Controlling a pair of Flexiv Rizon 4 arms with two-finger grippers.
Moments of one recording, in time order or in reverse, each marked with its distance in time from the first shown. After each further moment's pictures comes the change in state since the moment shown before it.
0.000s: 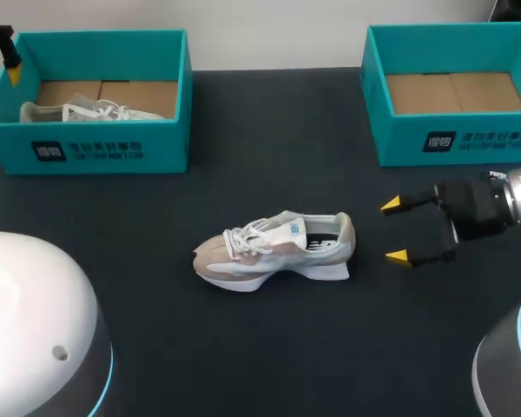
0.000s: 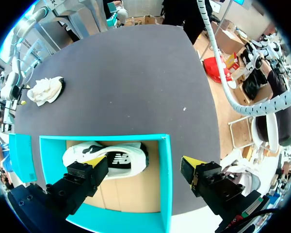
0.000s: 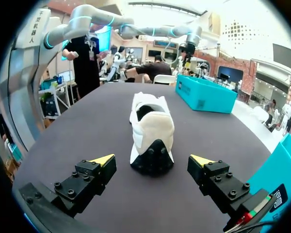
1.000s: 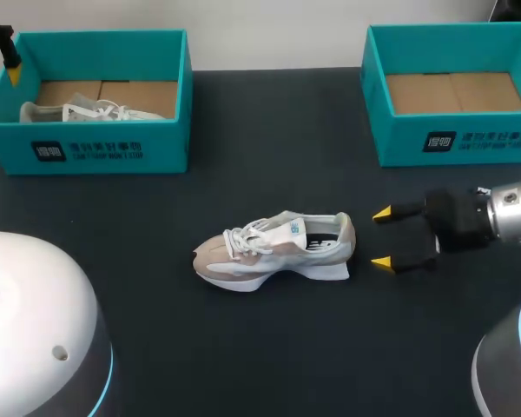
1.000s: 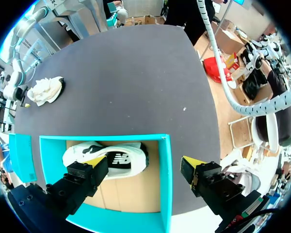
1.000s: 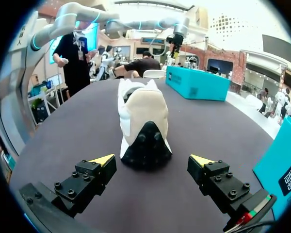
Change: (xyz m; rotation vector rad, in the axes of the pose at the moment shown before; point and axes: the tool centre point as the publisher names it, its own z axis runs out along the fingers) left arm 0.000 0.000 0.000 0.000 0.000 0.000; right arm -0.005 -0.026 0.031 0.026 -0.066 0.083
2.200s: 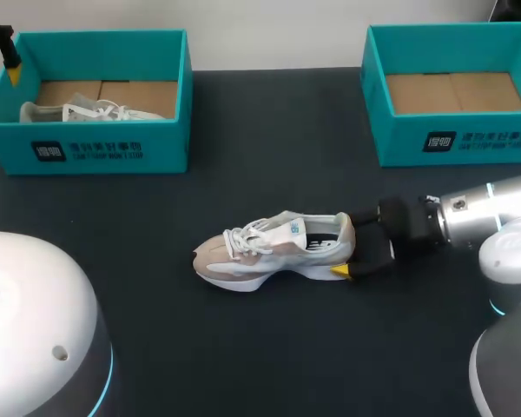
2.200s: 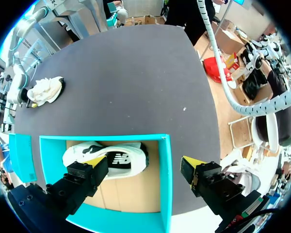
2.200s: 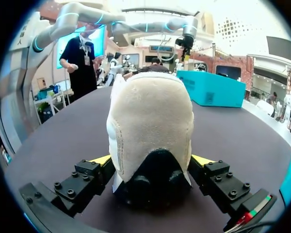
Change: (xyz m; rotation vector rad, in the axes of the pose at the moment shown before) left arm 0.000 0.000 0.000 0.000 0.000 0.000; right arm 0.013 0.016 0.076 -0.087 0.090 -0.008
